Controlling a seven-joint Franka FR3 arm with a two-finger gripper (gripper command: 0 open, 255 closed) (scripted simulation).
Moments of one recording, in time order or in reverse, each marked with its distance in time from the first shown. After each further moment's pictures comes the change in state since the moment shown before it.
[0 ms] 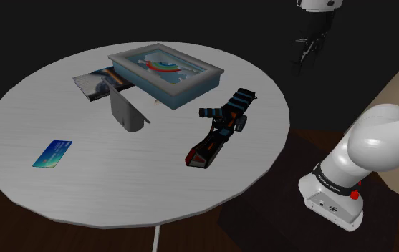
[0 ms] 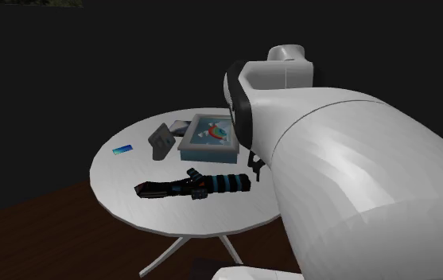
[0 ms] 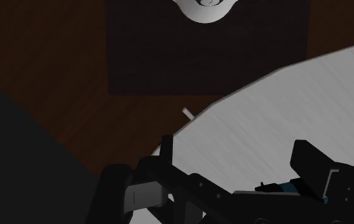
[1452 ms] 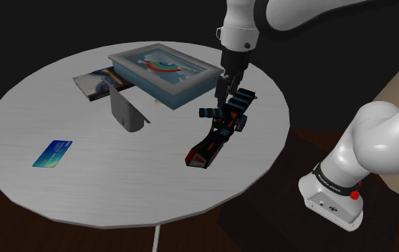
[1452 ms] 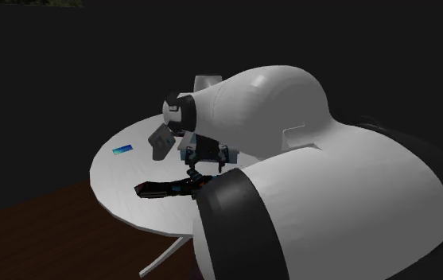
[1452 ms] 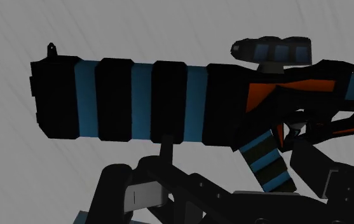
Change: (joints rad) arm 0.209 0.383 0.241 0.051 0.202 0.490 0.044
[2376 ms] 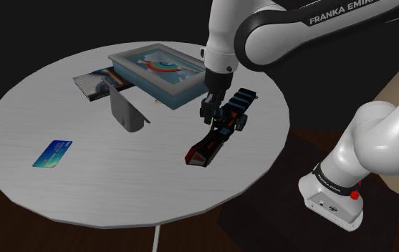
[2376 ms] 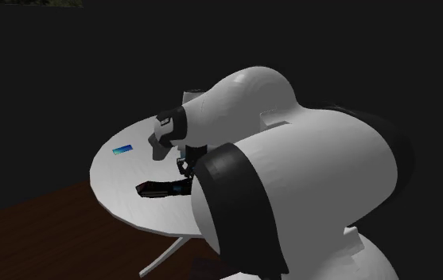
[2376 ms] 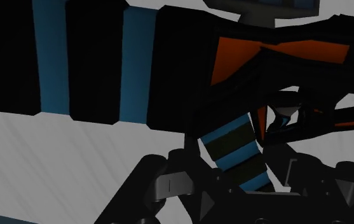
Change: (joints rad) arm 0.031 0.124 0.057 -0.020 0.001 0.184 0.011
